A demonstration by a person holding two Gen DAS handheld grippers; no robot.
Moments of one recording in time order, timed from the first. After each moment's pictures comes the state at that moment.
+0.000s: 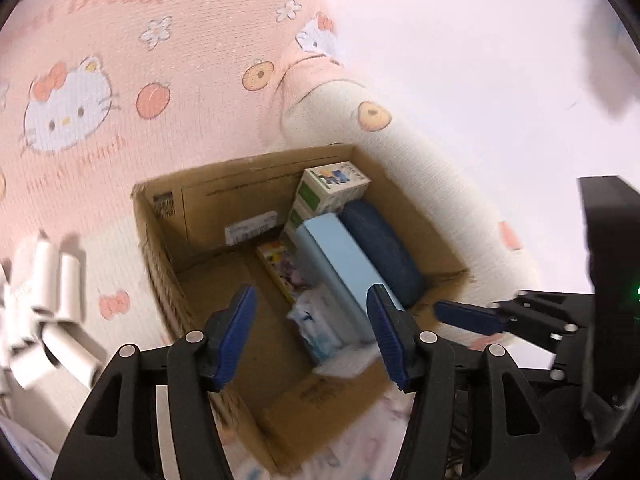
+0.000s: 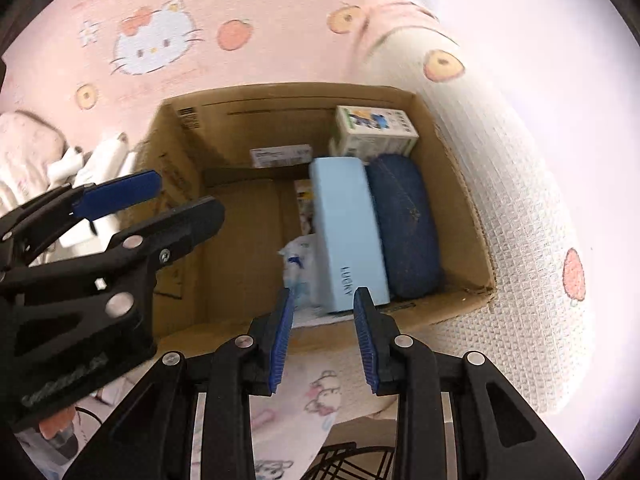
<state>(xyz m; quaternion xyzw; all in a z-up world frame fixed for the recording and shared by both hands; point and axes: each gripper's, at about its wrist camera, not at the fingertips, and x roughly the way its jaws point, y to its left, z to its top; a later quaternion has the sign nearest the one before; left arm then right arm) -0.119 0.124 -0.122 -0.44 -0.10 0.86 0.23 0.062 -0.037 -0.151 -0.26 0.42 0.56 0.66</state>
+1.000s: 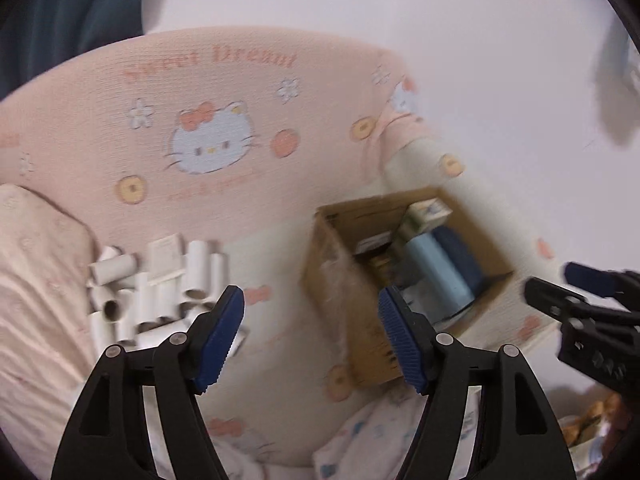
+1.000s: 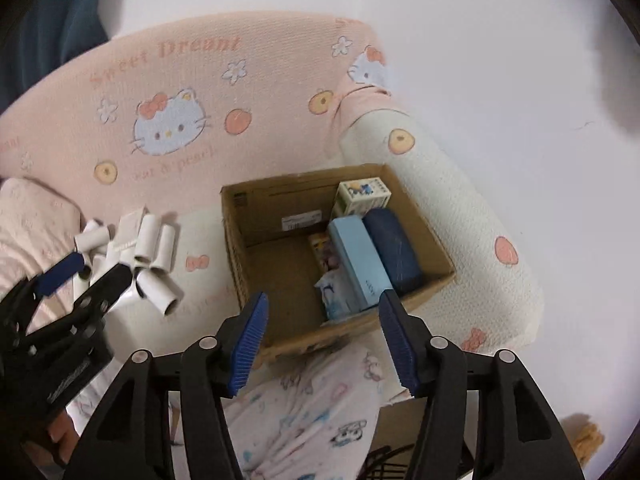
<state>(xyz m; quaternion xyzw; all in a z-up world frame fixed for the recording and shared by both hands) -0.038 -0.002 -0.043 -0.41 -0.05 0.91 0.08 -0.024 -0.099 -0.032 -0.19 0.38 0.48 0.77</state>
